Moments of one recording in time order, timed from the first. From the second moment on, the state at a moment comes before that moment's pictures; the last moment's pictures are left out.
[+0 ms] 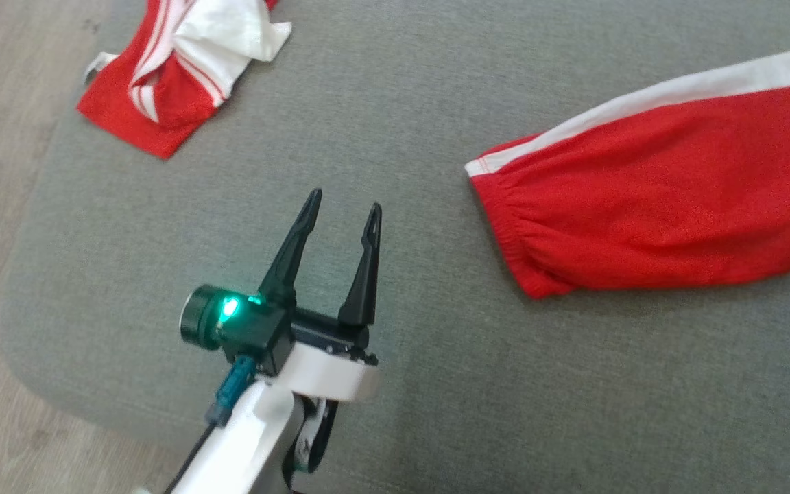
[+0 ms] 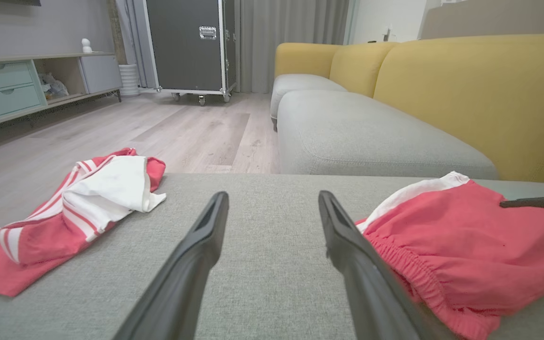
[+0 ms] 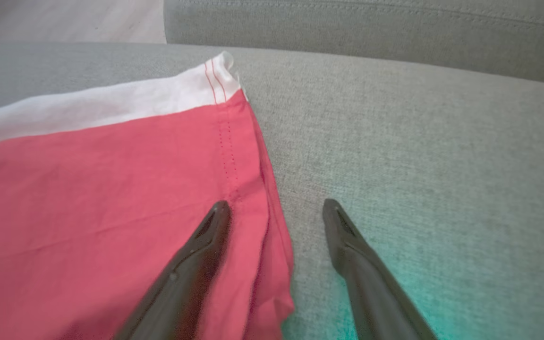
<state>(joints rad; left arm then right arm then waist) -0.36 0.14 -0.65 0.16 -0.39 0.20 -0.26 -0.70 -0.72 0.56 0.82 0.86 0.13 0.13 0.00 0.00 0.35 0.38</state>
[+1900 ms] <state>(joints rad) -0.04 0.10 -0.37 0.15 -0.23 0.10 -0.26 -0.33 -0.37 0.54 0.34 0.77 0.13 -0.02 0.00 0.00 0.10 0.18</state>
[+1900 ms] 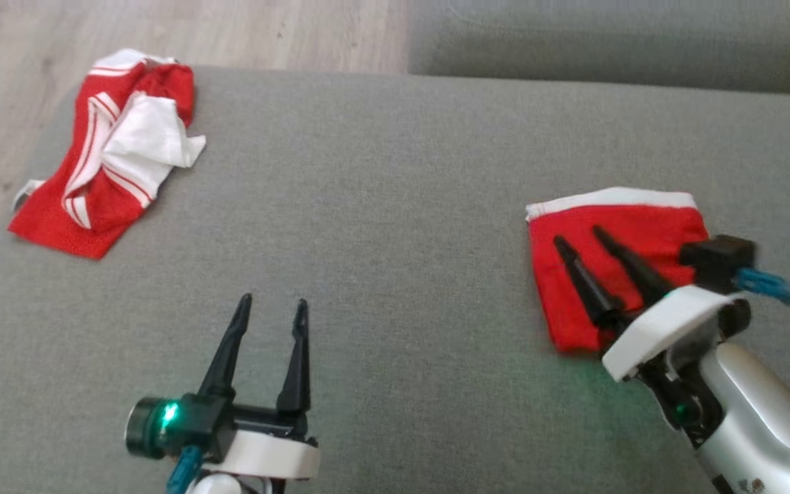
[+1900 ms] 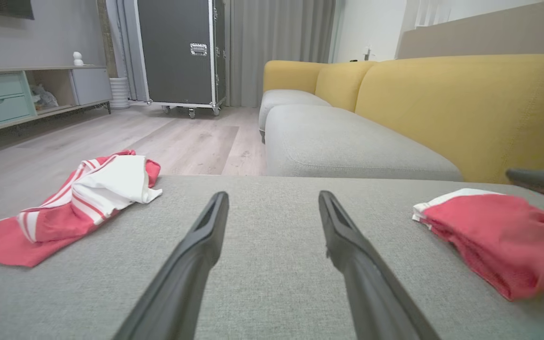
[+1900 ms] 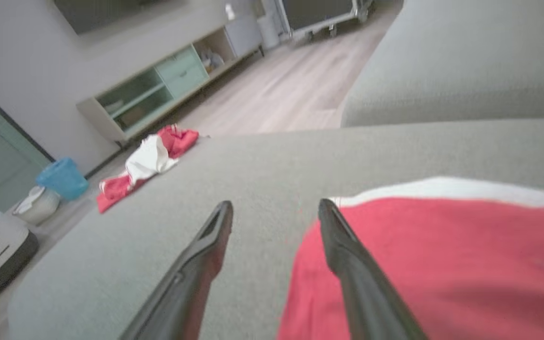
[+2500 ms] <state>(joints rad) 0.25 0.07 -0.22 0.00 -0.23 0.14 -0.26 0.10 -0.28 0.18 0.21 0.41 0.13 -0.25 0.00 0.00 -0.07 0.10</state>
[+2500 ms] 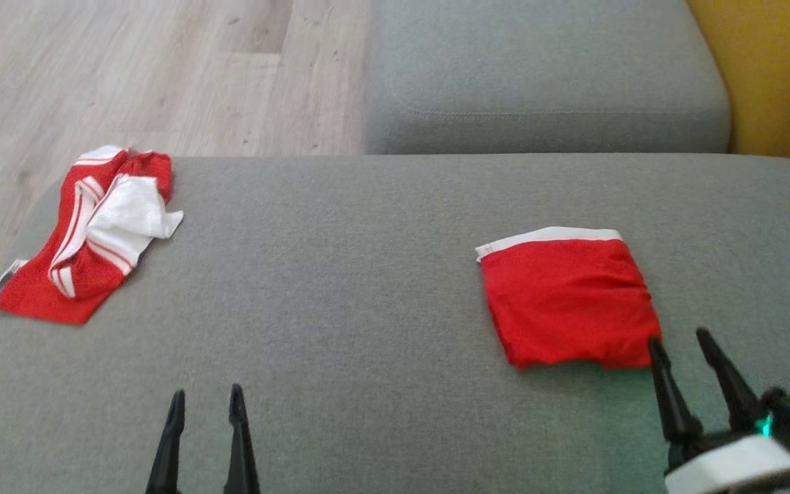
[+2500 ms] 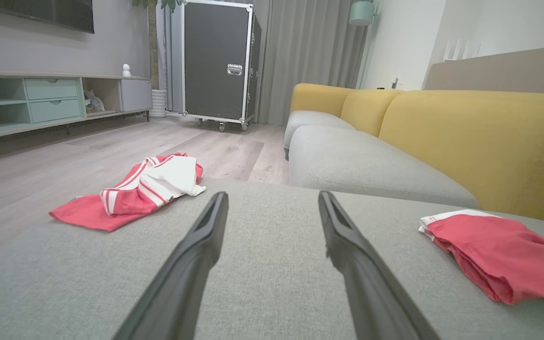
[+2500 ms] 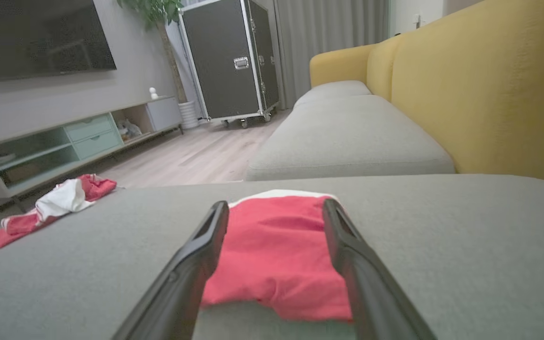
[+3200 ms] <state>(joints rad) 0.29 0.07 -0.18 0.03 -0.18 0.08 -0.26 0.16 -0.18 0.10 0.19 0.29 0.13 -0.25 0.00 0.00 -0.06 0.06</state>
